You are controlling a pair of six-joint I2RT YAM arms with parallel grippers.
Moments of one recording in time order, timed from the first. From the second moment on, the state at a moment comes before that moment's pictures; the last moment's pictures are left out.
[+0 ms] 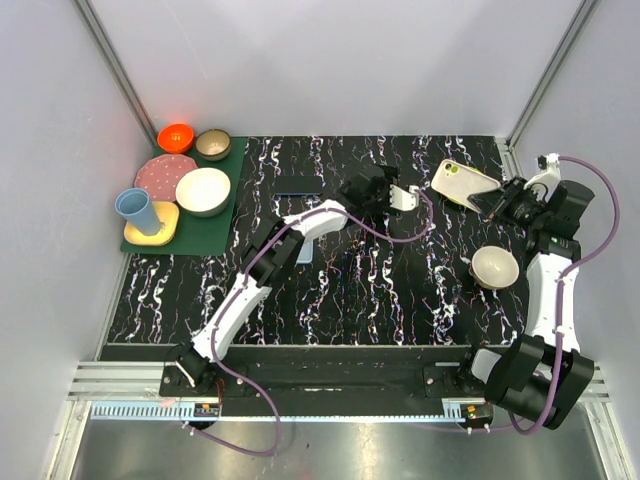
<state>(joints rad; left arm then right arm) -0.73 2.65 2.17 0.08 0.05 1.08 -0.43 1.14 0.92 -0.16 -0.82 0.38</state>
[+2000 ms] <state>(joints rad) -0.67 2.59 2.13 -0.05 -0.11 1.11 -0.43 1.13 0.91 -0.14 -0.86 0.40</state>
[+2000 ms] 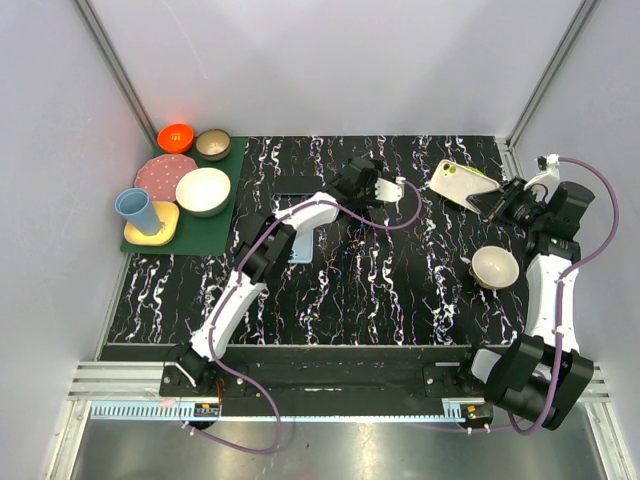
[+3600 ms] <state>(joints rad) -0.40 1.39 1.18 -0.39 0.16 0.51 0.07 1.96 1.84 -1.32 -0.64 -0.86</state>
